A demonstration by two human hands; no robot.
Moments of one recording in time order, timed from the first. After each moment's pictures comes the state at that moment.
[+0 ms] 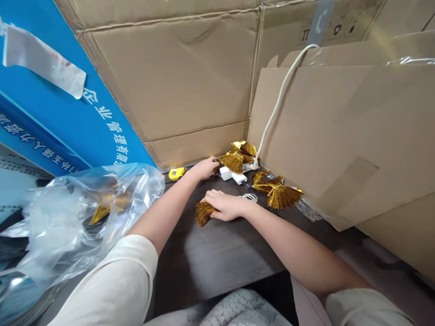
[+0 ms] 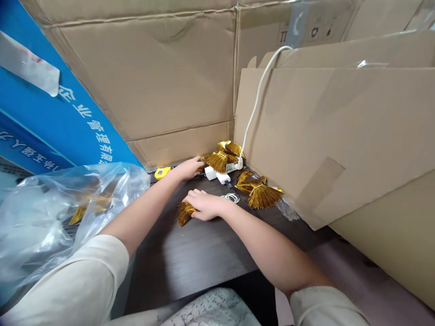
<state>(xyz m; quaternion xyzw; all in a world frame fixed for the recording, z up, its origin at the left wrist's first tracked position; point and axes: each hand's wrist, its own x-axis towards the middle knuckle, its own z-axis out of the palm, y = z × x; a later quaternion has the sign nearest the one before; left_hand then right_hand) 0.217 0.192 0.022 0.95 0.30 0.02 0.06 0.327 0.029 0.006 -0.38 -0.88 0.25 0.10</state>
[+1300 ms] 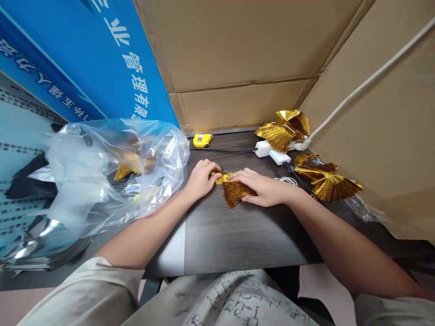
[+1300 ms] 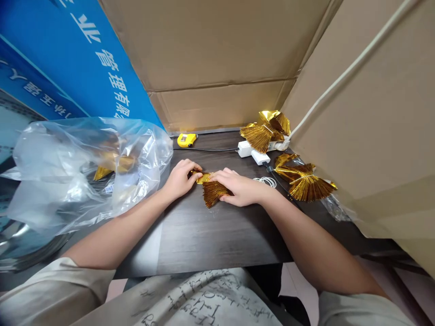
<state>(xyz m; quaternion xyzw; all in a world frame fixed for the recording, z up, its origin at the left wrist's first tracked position) 0.082 0.076 -0.014 0.85 0.44 0.21 0.20 0.331 0.028 -0.002 -0.33 -0.89 0.31 0.11</state>
